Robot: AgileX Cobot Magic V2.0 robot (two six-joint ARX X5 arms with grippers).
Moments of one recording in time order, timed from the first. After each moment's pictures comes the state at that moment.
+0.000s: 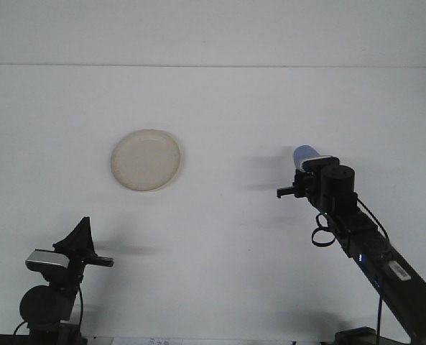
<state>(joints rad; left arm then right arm) -0.09 0.01 0.03 0.17 0.02 -0.04 0.21 1.31 0.84 -0.10 -0.10 0.07</state>
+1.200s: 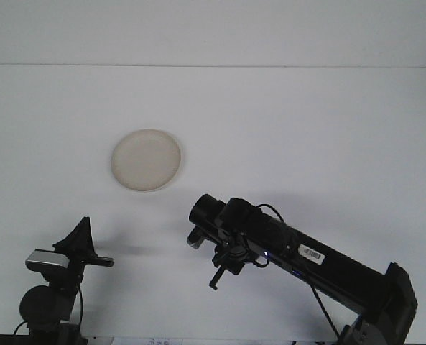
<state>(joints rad) -0.09 0.01 0.03 0.17 0.02 -0.04 0.93 1.72 1.46 -1.31 -0.03 -0.01</state>
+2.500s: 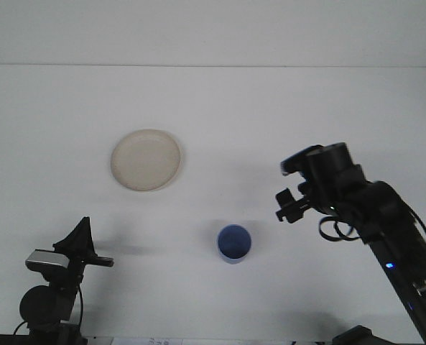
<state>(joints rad) -0.09 0.01 0.03 0.17 0.02 -0.04 0.38 1.25 1.44 -1.12 0.05 -0.07</state>
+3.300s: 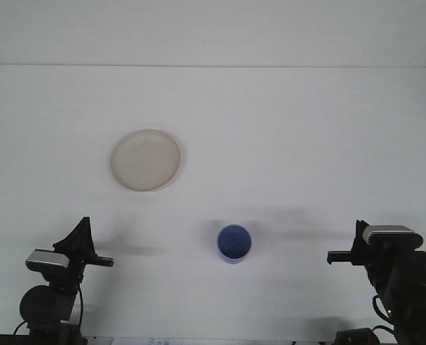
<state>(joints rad) -0.09 0.01 0.03 0.17 0.02 -0.04 0.12 0.49 0.82 -0.77 0.05 0.10</state>
